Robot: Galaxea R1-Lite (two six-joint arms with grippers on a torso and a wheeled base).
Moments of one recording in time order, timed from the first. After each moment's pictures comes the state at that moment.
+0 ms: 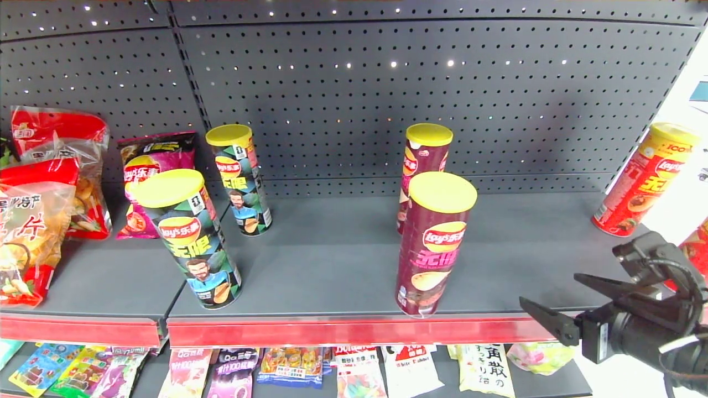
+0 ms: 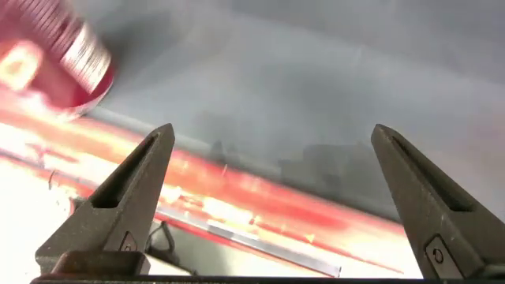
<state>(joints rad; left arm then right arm) 0.00 0.00 0.00 0.00 0.01 0.00 0.38 1.27 -0.23 -0.65 -0.08 -0.06</state>
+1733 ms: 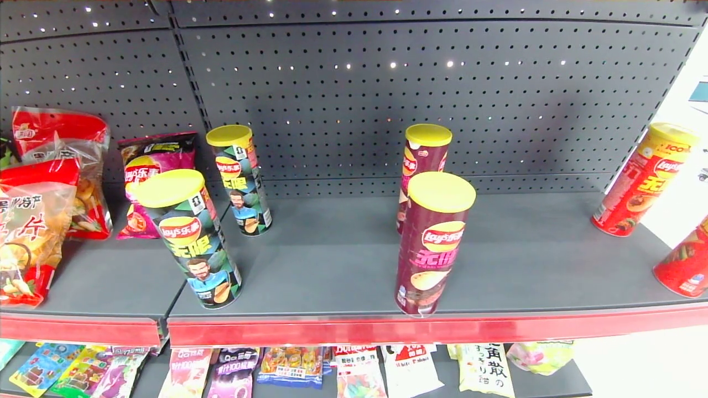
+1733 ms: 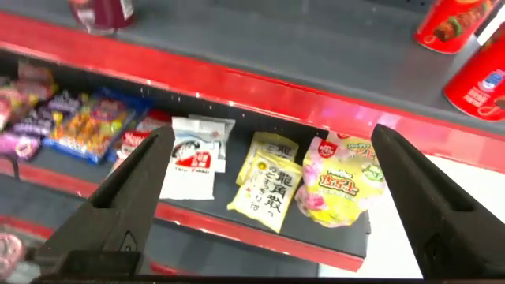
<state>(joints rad) 0.00 0.00 0.00 0.00 0.01 0.00 0.26 0.10 -0.03 0.00 -0.05 -0.12</state>
